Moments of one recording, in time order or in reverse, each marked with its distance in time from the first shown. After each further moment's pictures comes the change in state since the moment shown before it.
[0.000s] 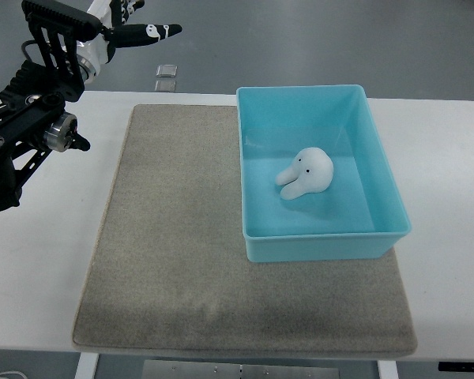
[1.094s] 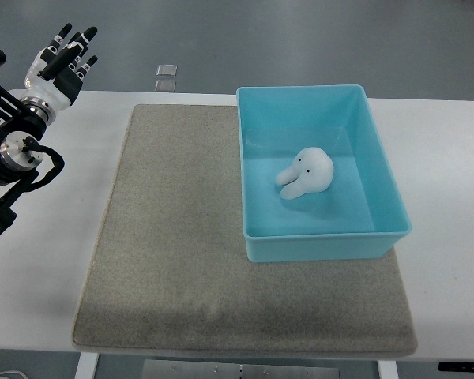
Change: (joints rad) left arm 0.167 0.020 -0.136 0.088 -0.686 -0.128 0.011; right arm 0.000 0.000 0.000 0.000 0.000 0.000 0.000
